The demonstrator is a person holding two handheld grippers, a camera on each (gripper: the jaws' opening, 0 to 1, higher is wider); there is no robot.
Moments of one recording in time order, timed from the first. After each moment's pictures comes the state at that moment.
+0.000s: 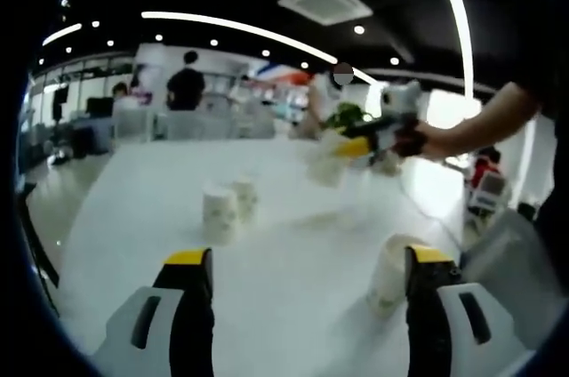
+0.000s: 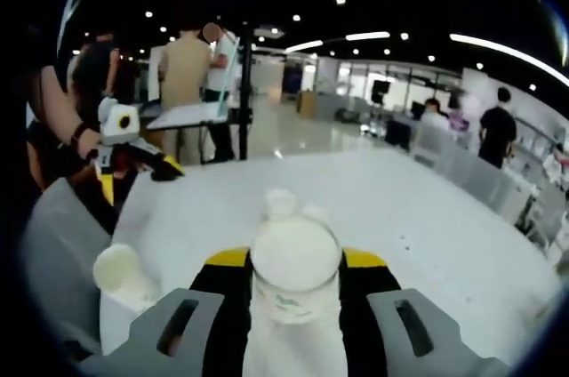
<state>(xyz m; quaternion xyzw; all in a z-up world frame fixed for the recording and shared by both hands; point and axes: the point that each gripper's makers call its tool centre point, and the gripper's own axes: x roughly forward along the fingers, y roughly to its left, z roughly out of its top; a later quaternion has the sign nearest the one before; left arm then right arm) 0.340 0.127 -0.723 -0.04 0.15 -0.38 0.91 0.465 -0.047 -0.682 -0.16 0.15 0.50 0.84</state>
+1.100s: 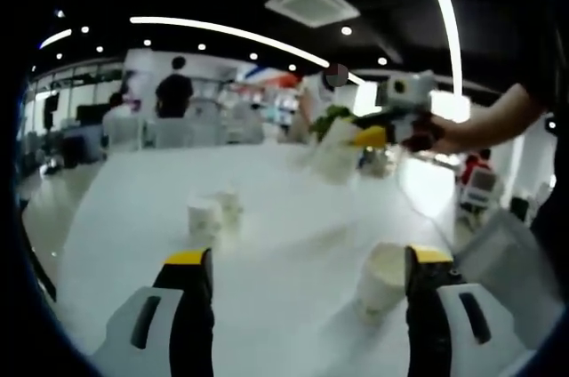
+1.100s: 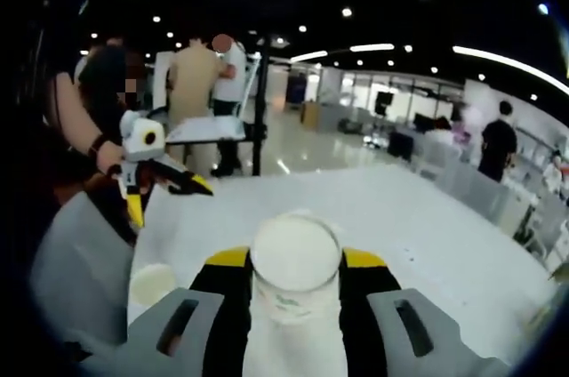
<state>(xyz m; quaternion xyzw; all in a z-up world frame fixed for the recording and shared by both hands) 0.335 0.108 -0.708 -0.03 0.14 -0.40 0.90 0.417 -0.041 -0.645 -0.15 0.13 0.51 0.84</state>
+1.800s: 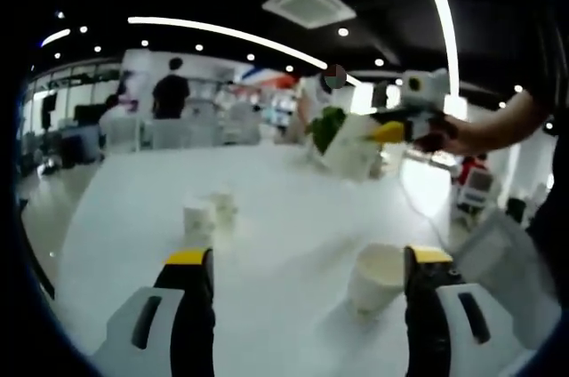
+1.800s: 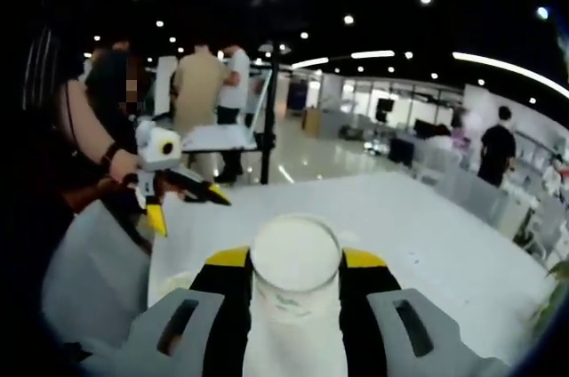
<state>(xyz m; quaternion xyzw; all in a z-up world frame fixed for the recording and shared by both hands) 0.325 0.103 -0.706 -0.03 0.13 -0.41 0.90 0.378 -0.043 -0.630 -0.15 0.12 0.51 0.84</state>
